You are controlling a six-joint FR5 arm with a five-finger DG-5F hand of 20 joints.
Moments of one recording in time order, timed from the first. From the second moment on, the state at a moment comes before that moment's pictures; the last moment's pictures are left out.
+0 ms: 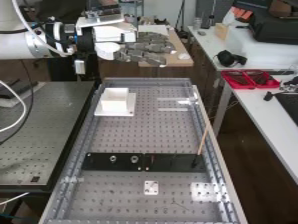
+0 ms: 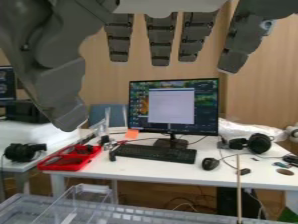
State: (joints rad) arm 1.48 -1.66 -1.83 -2.83 -1.82 -0.76
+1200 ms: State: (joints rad) arm 1.44 -1.70 -1.58 -3.04 -1.57 -0.66
